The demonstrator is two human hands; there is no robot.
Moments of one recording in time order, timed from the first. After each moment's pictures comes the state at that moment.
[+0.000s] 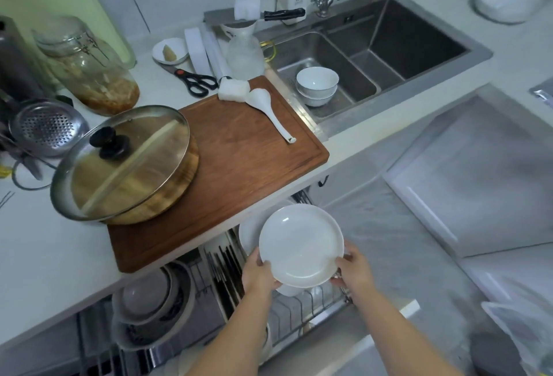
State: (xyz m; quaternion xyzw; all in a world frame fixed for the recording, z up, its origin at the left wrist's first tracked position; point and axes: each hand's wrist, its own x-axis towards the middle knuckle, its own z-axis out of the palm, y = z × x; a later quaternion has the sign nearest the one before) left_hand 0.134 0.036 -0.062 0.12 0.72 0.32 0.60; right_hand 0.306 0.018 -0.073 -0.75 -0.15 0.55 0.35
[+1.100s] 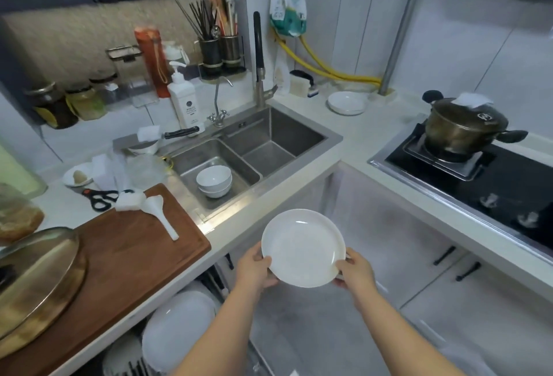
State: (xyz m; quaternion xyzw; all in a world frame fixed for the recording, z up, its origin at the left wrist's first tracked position) left_hand 0.377 0.082 0.106 0.35 0.59 0.29 0.67; right_hand 0.559 0.021 0.060 -0.72 -0.13 0.46 0.51
